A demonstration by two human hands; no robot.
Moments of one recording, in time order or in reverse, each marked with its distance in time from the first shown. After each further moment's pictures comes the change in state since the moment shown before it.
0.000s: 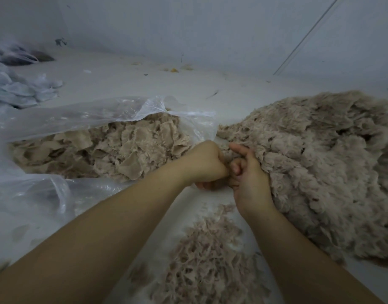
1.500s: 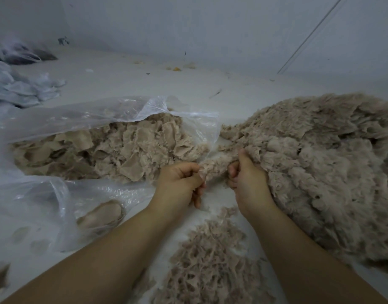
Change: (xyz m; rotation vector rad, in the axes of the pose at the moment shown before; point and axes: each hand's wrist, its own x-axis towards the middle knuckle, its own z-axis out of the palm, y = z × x) left_hand -0.048 -0.056 0.035 -1.012 0.382 0.128; right_hand 0.018 0.015 0.000 -0.244 0.142 0.121
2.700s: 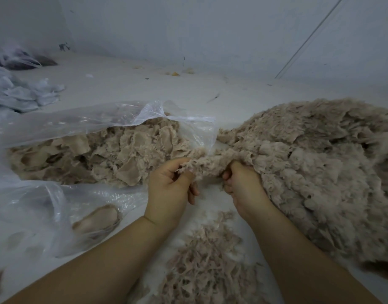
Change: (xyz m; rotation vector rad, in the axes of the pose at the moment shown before) left_hand -0.003 0.003 0.003 0.052 0.144 0.275; right_hand -0.004 -0.014 0.001 -0.090 -0.065 0.090
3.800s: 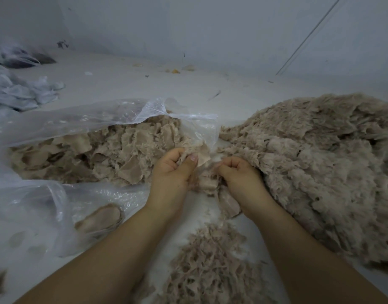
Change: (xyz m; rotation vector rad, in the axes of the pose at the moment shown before) left_hand 0.011 0.011 0.004 -0.129 -0.072 -0.063; right_hand 0.000 0.008 -0.004 -0.245 -0.122 -0.207
